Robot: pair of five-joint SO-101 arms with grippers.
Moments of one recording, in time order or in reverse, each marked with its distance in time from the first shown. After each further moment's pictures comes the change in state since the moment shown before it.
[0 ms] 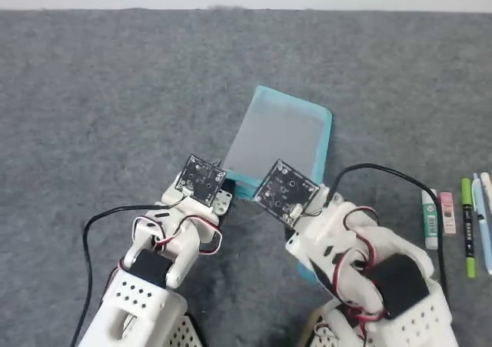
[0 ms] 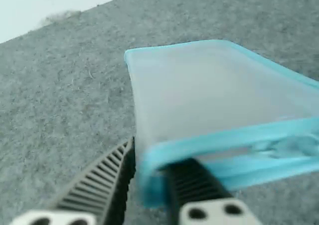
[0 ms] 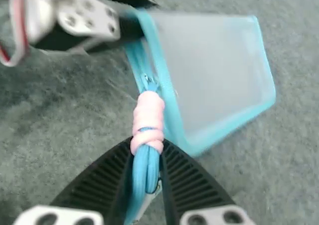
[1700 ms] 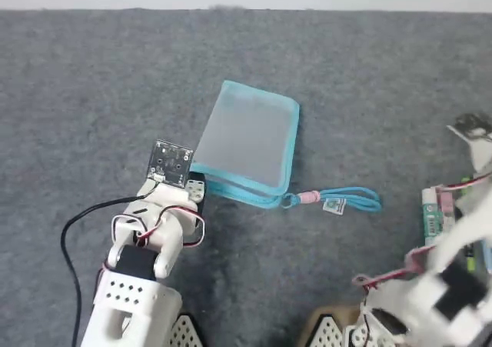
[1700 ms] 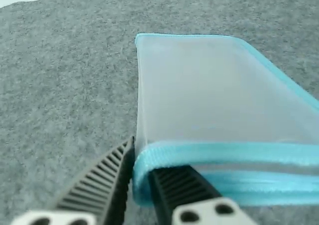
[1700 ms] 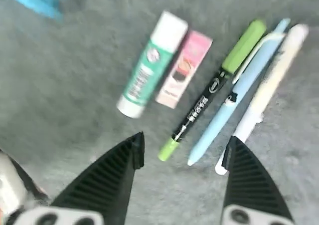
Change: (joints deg) left arm -10.6 0.0 -4.5 8.7 4.0; right arm 78.2 70.8 -33.7 0.4 43.6
